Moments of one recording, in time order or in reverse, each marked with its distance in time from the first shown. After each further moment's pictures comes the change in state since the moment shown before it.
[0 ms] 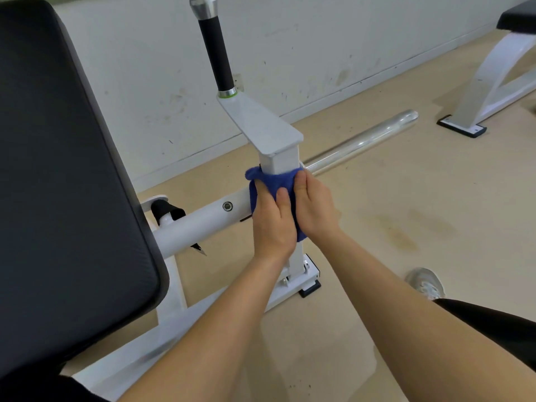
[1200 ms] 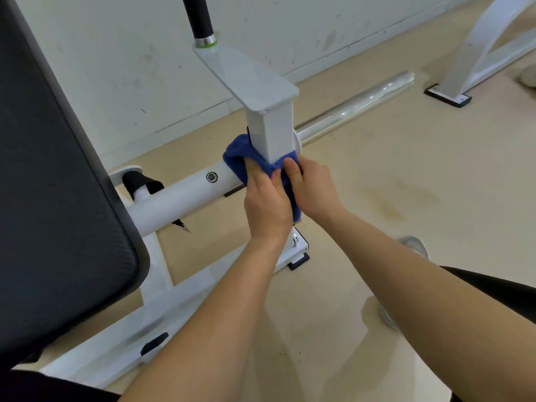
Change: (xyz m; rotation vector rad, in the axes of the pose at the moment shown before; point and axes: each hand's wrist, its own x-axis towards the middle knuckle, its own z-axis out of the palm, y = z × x) left_hand -0.007 -0.028 0.015 0.163 0.051 -0.060; right_hand -0.001 0.041 0.004 -0.189 -0.100 0.022
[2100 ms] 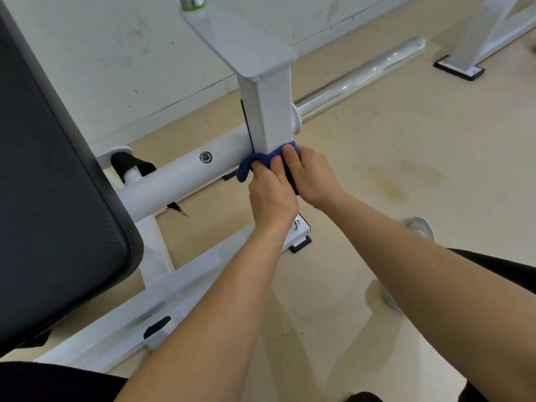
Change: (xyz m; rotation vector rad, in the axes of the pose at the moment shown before) left_hand -0.011 0.000 0.007 -0.037 -0.102 -0.293; right_hand -0.002 0.019 0.008 0.055 -0.120 0.009
